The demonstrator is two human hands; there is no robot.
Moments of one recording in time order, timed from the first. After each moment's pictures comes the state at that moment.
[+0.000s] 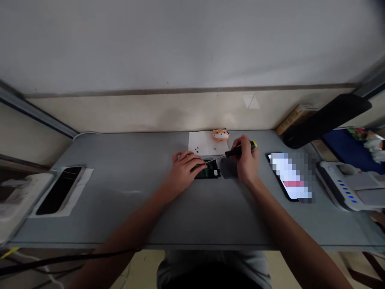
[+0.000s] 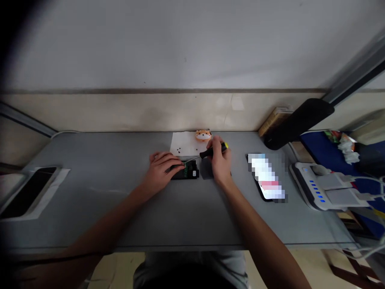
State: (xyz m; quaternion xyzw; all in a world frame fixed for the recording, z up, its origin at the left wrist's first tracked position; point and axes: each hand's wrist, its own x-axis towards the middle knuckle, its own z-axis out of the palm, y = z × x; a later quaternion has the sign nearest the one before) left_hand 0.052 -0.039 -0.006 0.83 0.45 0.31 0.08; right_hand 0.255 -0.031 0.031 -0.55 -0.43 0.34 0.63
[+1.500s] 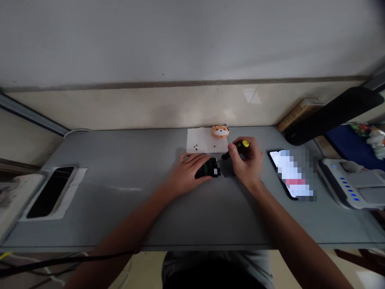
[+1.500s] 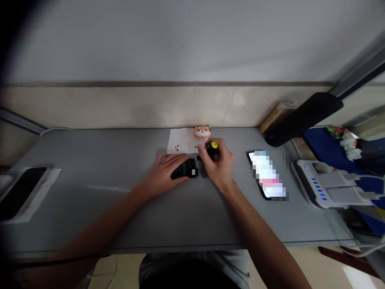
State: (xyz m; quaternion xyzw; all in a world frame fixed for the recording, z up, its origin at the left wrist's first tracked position) left_hand 0.054 -0.039 -0.007 0.88 0.41 0.16 0.16; right_hand 0.259 -0.043 0.024 -0.54 -0.57 0.17 0.60
